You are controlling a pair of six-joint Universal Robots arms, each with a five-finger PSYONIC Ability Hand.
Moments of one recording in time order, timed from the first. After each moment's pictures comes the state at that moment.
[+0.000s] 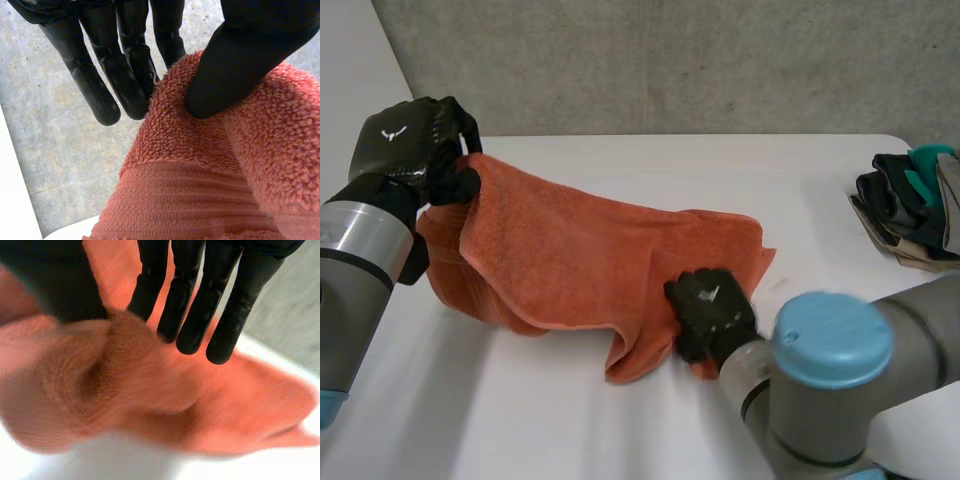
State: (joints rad) left arm 4.39 -1.54 -1.75 3.41 -1.58 3.10; right arm 2.28 -1.12 1.70 -0.33 1.62 2.97; left_hand 1.14 1.20 1.19 1.20 0.97; right_hand 1.04 1.17 1.12 1.13 0.91
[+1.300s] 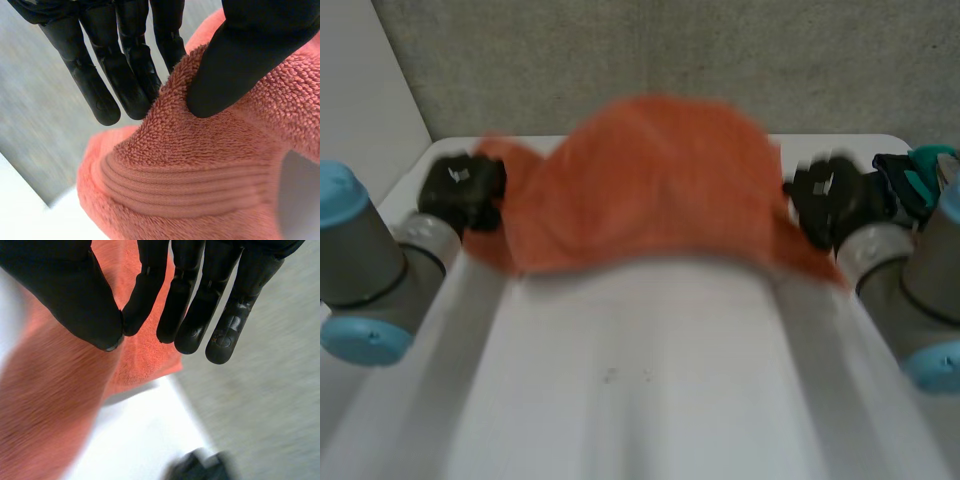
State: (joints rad) left arm 4.46 -1.98 -1.58 3.50 -1.47 3.40; right arm 1.89 -1.23 1.61 -0.27 1.47 2.43; left_hand 1.14 1.20 1.19 1.20 0.97; right_hand 1.07 1.17 1.18 1.19 0.98
